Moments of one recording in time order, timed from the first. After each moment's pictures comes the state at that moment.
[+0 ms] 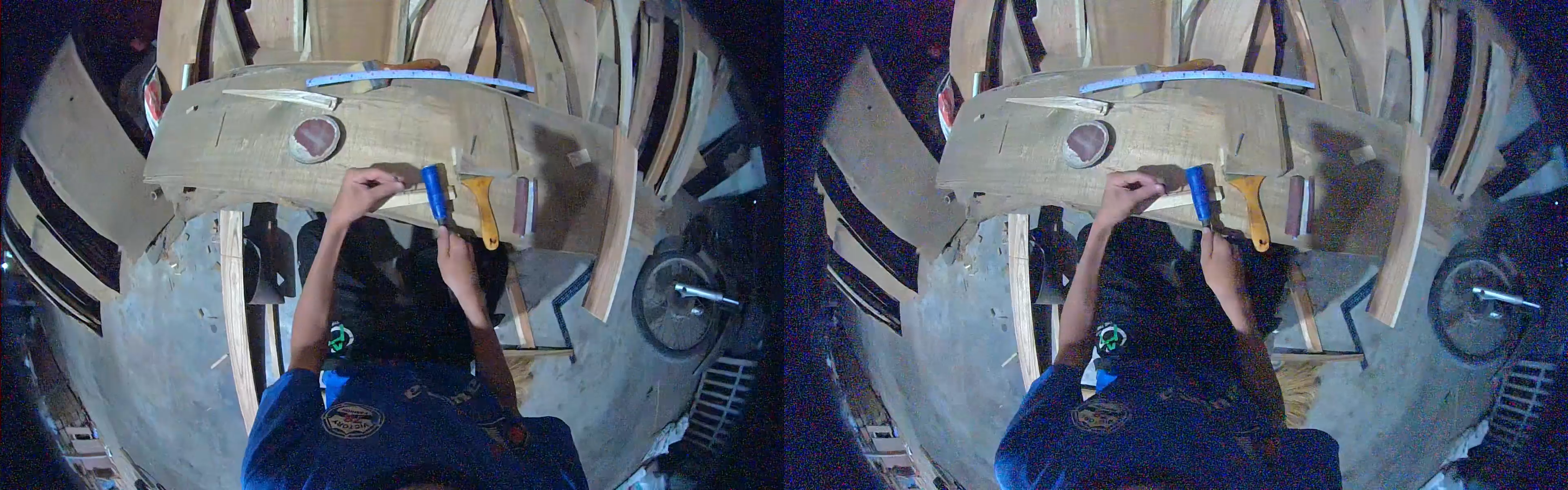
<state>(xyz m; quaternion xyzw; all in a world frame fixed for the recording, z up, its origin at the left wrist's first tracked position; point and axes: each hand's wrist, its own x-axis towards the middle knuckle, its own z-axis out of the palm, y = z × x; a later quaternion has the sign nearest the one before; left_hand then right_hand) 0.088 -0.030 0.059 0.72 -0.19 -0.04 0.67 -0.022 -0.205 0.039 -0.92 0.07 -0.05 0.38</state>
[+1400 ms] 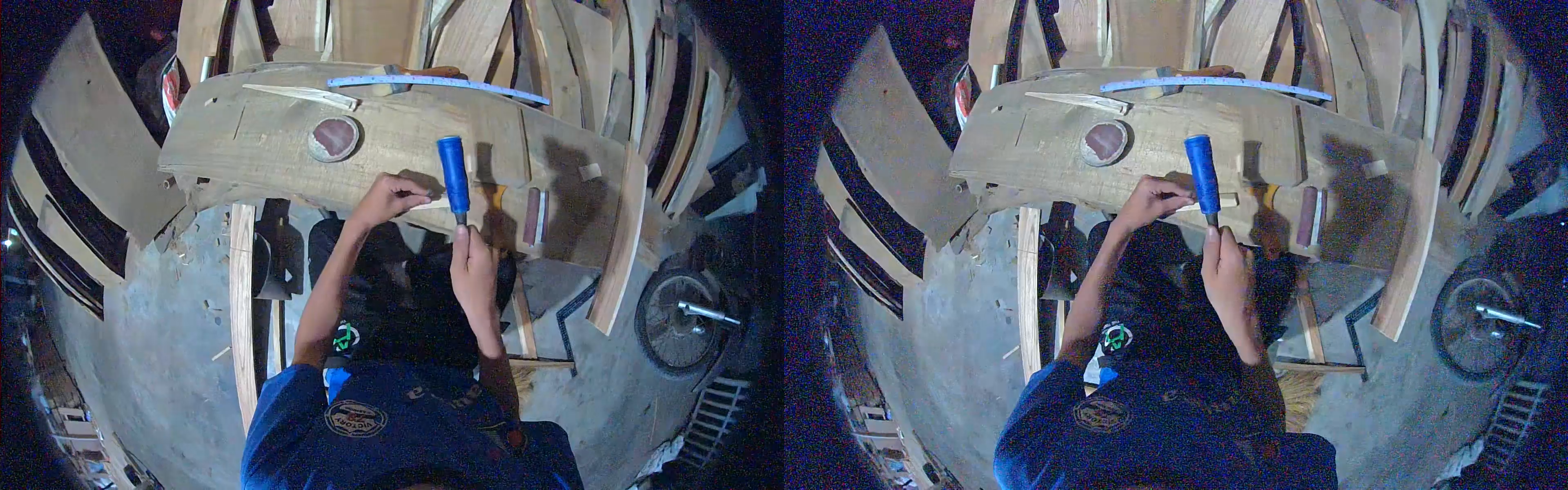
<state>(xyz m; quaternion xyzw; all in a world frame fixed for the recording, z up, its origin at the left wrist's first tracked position) 0.084 -0.037 0.067 0.78 -0.28 -0.06 0.55 -0.032 -0.182 0.130 -0.89 0.05 -0.11 0.44</state>
